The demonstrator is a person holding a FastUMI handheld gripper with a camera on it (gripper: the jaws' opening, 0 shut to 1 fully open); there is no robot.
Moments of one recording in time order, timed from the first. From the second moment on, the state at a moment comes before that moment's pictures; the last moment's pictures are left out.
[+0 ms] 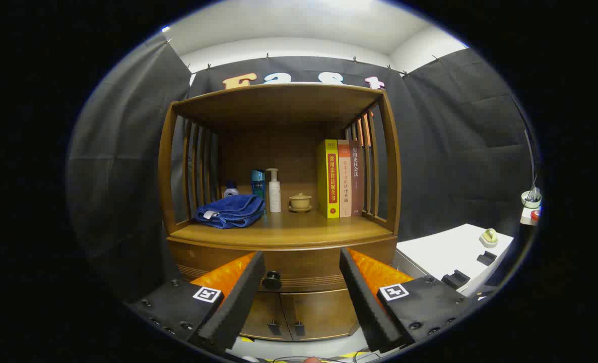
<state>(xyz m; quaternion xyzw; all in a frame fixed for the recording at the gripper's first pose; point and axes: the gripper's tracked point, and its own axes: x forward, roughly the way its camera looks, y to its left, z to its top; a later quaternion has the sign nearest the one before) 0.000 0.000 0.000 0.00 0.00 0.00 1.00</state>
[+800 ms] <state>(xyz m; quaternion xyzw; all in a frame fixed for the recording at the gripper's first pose) 0.002 0.004 -0.002 0.00 0.01 0.00 1.00</state>
